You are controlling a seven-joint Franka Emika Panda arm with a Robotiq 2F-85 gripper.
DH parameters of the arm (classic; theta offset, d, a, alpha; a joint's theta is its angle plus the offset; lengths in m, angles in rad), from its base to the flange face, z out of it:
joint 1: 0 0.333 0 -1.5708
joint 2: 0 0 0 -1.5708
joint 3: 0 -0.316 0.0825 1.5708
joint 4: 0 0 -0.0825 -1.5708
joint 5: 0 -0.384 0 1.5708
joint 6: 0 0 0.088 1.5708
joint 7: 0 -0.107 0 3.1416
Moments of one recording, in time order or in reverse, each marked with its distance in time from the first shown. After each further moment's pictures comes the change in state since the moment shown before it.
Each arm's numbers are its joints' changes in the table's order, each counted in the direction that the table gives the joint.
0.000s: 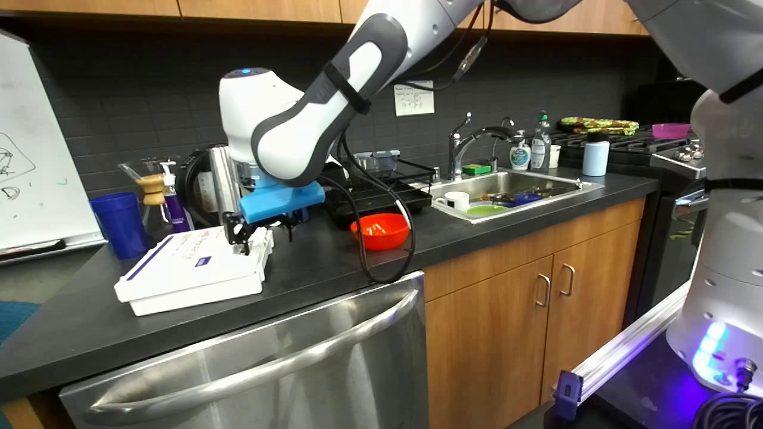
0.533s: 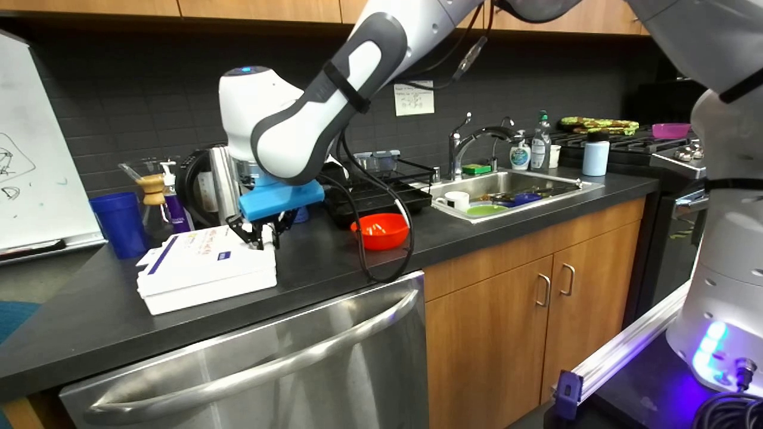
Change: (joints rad) arm -0.002 -0.001 0.002 -0.005 0.000 0.000 0.000
